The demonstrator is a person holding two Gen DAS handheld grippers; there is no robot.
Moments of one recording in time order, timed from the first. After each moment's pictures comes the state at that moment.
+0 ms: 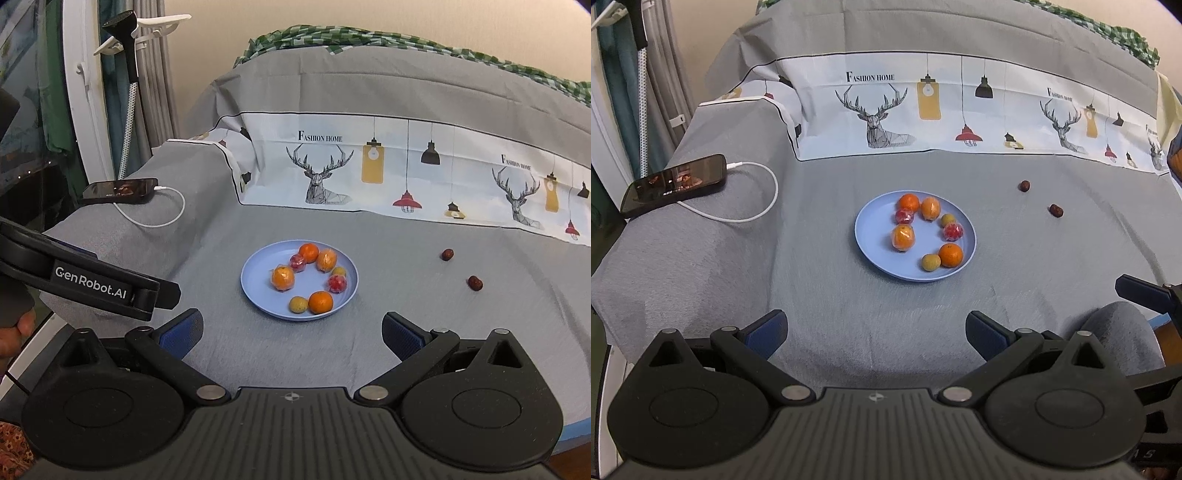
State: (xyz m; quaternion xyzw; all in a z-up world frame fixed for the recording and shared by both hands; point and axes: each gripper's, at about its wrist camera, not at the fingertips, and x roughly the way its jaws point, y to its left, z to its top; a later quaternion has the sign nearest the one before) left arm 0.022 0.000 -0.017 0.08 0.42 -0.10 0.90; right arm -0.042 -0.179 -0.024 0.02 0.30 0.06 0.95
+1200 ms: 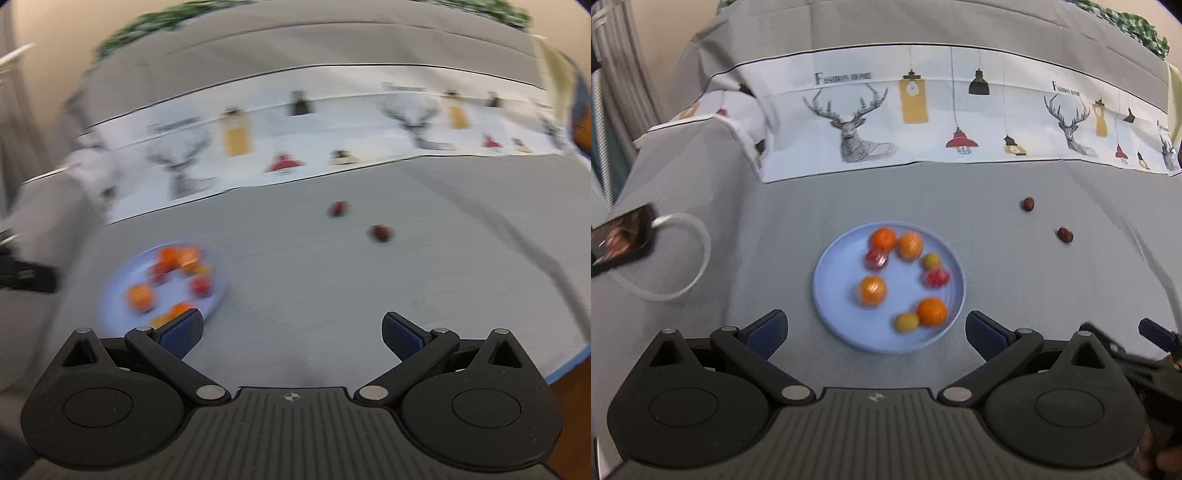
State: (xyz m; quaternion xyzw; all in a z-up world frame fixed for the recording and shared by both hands) left arm 0.130 -0.082 -0.034 0.09 0.43 -0.11 0.89; right arm 0.034 -0.294 -0.093 0.12 0.32 -0.13 0.93
